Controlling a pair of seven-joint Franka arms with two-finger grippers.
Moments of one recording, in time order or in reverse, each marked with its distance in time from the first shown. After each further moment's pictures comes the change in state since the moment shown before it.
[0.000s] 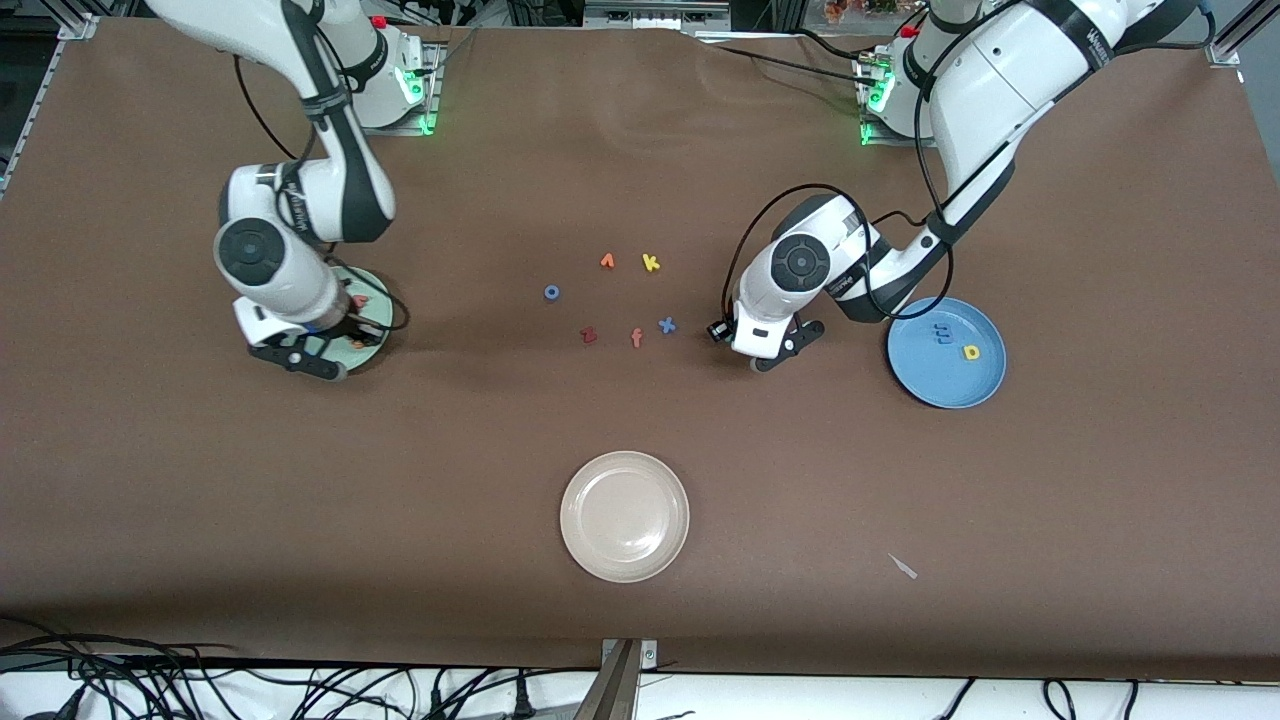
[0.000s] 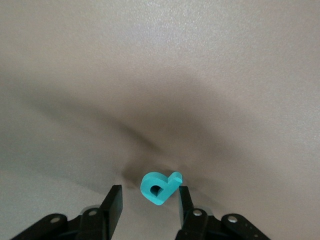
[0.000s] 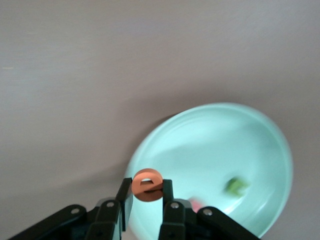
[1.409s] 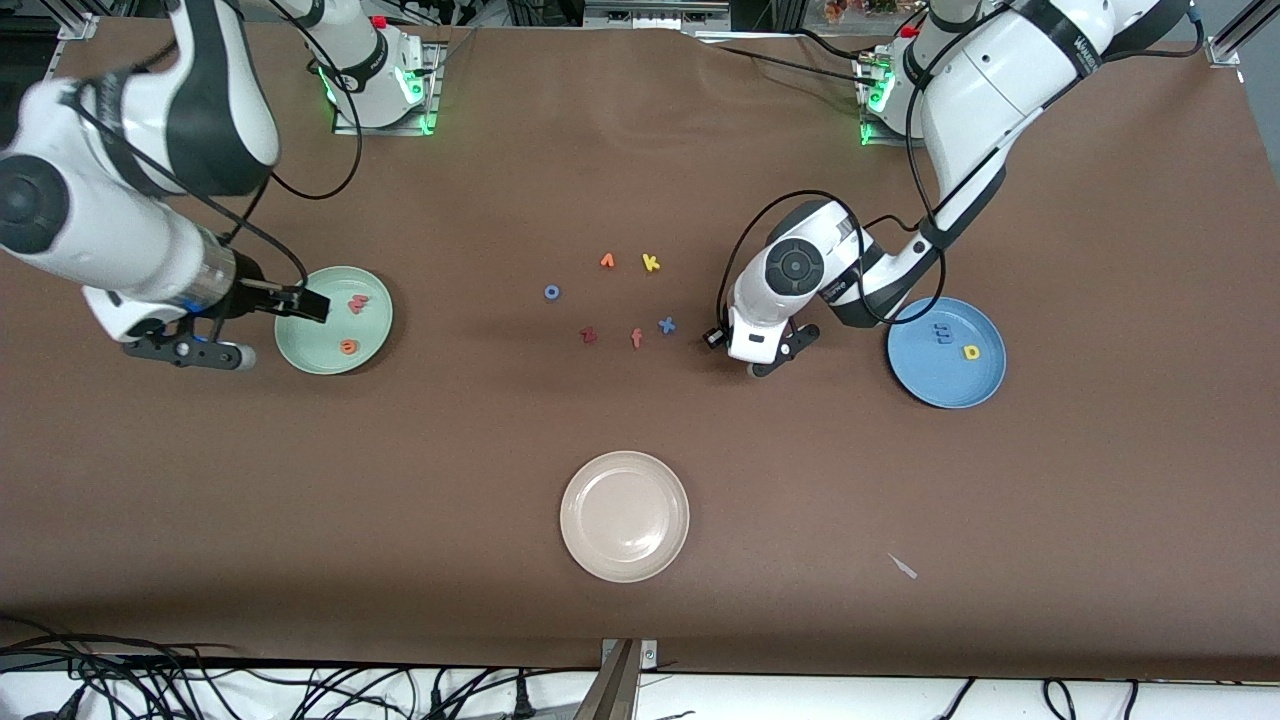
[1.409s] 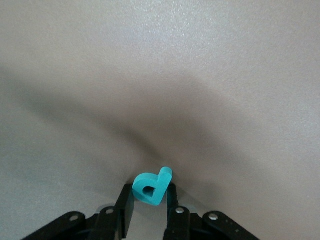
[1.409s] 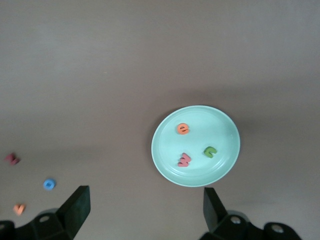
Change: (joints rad) left arm -0.042 0.019 0.035 0.033 0.000 0.019 -0.038; right arm -0.017 -0.100 -0.021 0.565 0.077 -0.721 -0.195
